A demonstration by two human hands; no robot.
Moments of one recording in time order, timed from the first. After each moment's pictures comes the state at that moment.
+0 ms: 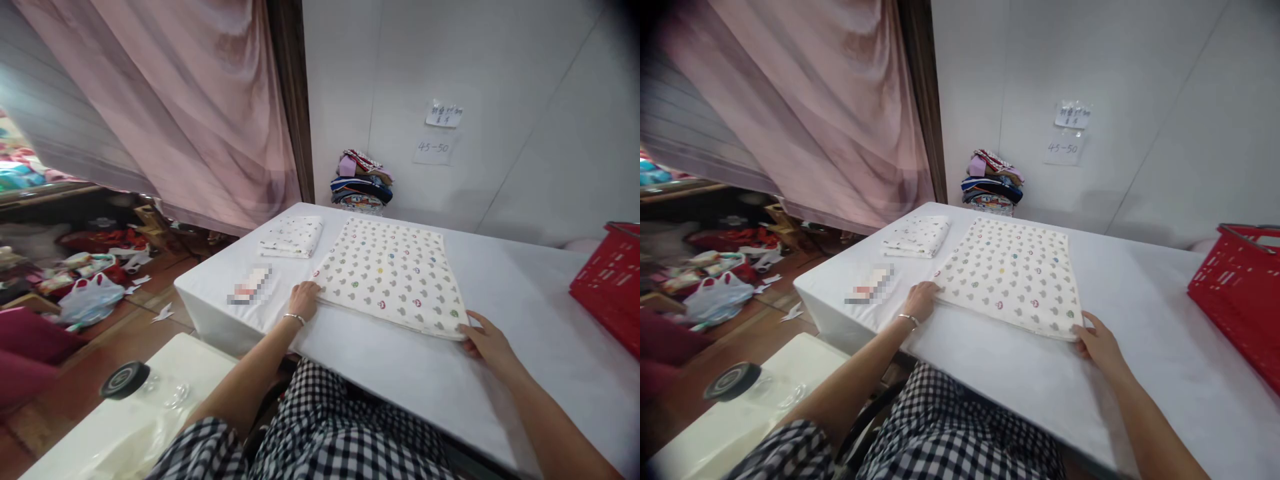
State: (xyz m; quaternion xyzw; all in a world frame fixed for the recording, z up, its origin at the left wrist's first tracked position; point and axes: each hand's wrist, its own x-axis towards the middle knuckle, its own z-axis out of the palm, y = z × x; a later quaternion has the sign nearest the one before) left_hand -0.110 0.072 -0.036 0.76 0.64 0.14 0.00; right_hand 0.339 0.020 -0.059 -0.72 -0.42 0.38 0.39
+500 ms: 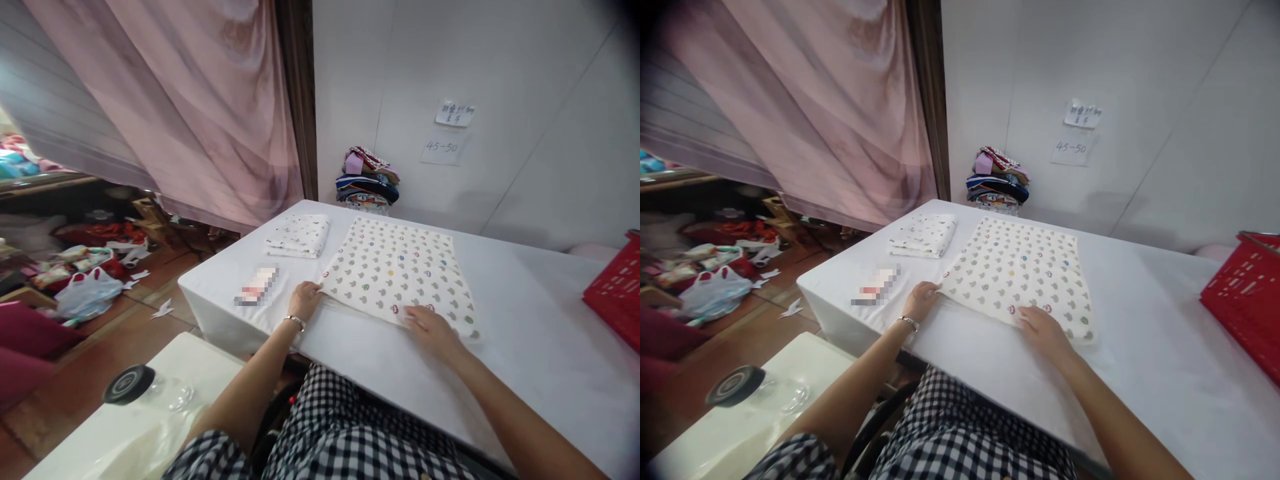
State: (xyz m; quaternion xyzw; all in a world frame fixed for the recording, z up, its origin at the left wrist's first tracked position) left_hand -0.141 0.077 -0.047 0.65 0.68 0.32 0.12; right_hand 0.211 0.036 -0.030 -0.56 -0.77 0.20 0.21
